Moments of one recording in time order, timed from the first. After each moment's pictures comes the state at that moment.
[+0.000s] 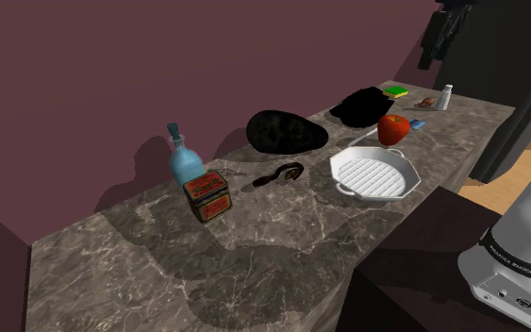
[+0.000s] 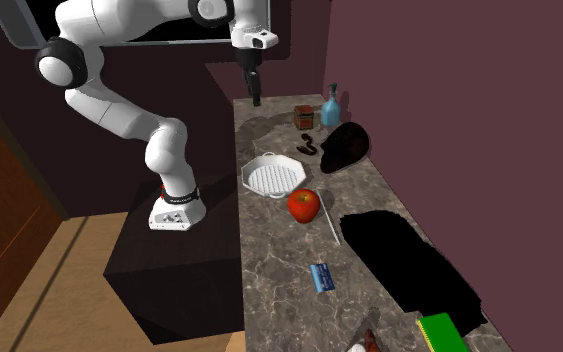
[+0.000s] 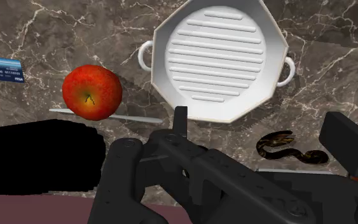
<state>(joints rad) -0.02 -0.82 0.01 -2.29 0.02 1.53 -0.11</state>
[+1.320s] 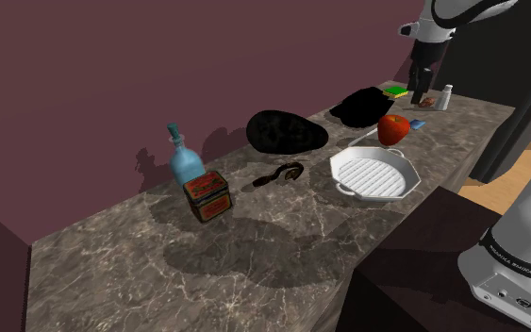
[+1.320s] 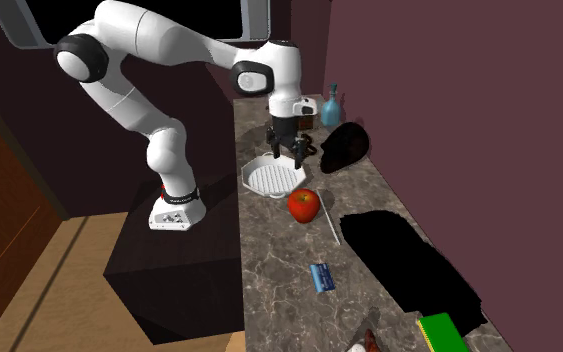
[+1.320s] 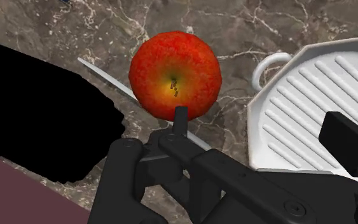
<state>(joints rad) 0.04 -0.52 -0.36 -2.42 -0.23 1.97 -0.82</state>
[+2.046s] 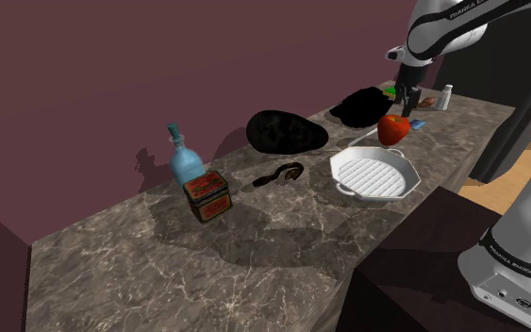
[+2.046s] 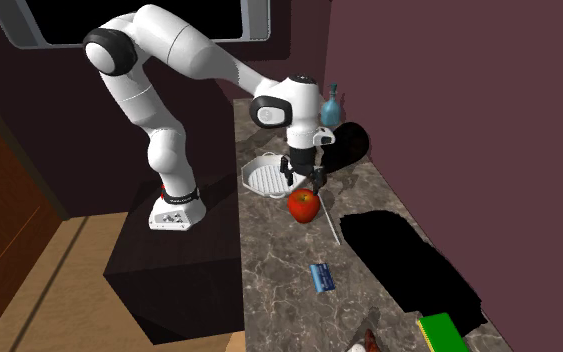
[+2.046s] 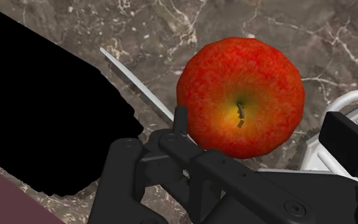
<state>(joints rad) 0.08 -0.27 -0.50 -2.40 -0.23 2.21 -1.06</state>
